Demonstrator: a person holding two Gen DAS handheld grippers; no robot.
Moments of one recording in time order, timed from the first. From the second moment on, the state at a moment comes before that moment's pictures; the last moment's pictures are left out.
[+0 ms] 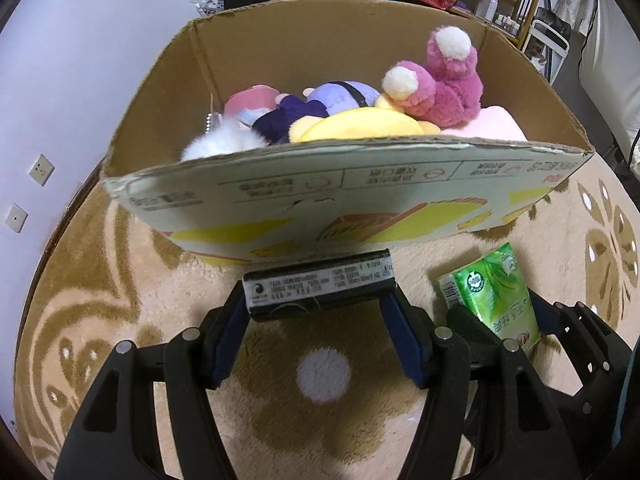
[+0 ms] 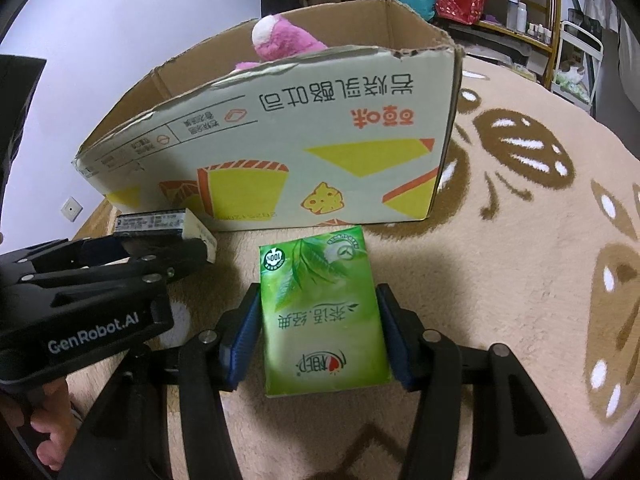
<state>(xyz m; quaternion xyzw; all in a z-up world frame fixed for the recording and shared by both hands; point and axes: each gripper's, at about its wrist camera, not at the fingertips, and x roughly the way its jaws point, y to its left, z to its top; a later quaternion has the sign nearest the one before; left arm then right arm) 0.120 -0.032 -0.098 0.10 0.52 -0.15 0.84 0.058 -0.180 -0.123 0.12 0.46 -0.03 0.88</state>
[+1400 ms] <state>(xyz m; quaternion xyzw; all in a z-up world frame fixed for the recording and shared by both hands) 0.088 -0.001 0.021 0.12 0.35 -0.10 0.93 0.038 -0.163 -0.002 0.08 0.33 -0.01 0.94</state>
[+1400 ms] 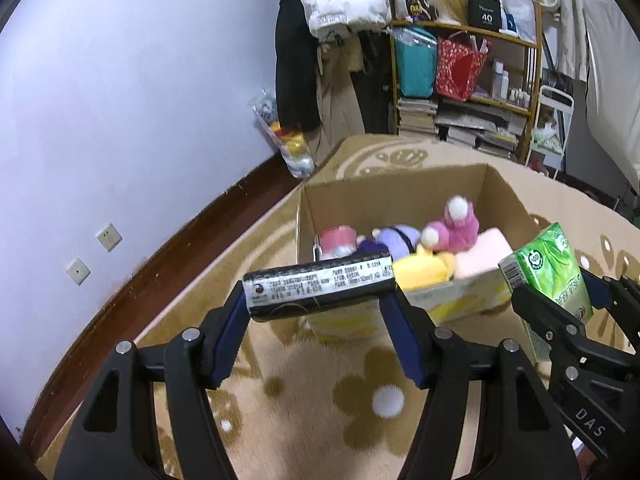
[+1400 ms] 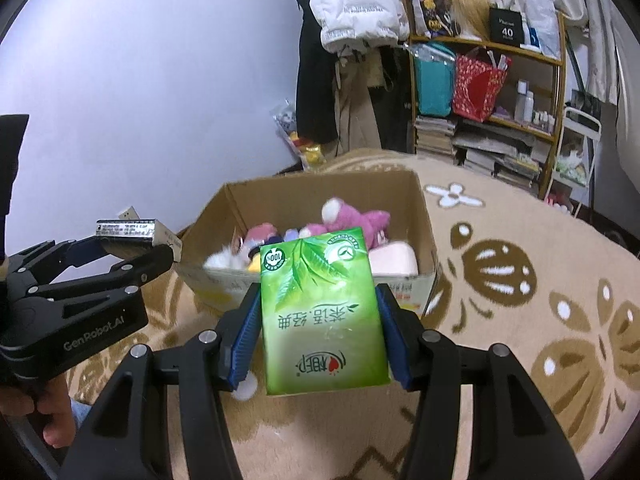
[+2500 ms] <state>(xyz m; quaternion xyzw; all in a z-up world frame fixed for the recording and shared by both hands) 0.159 -0.022 0.033 0.08 0.31 -0.12 0.94 0.114 -0.191 0.015 0.04 0.31 0.00 0.95</state>
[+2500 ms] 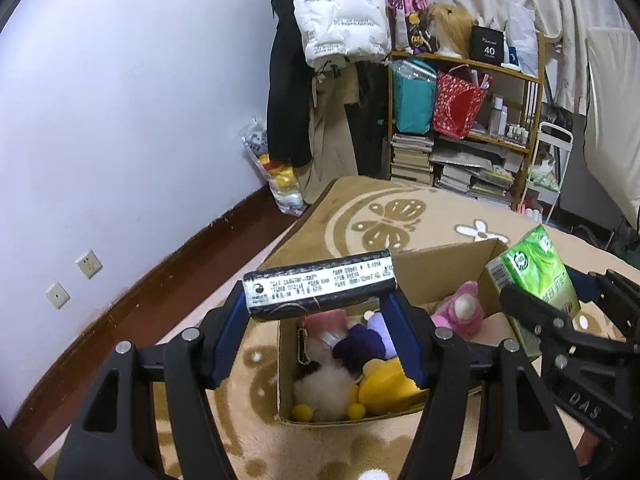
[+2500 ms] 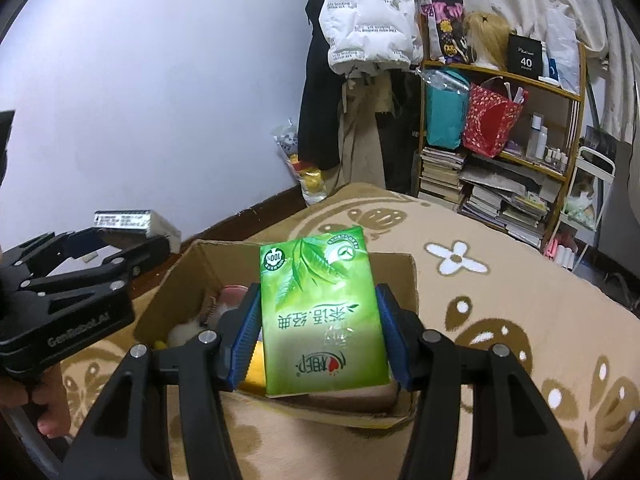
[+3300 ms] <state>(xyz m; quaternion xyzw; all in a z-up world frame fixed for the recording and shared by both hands) 0.166 -0.038 -0.021 0.13 0.36 -0.12 0.92 0.120 -0.204 -0.035 0.09 0.36 0.00 0.93</state>
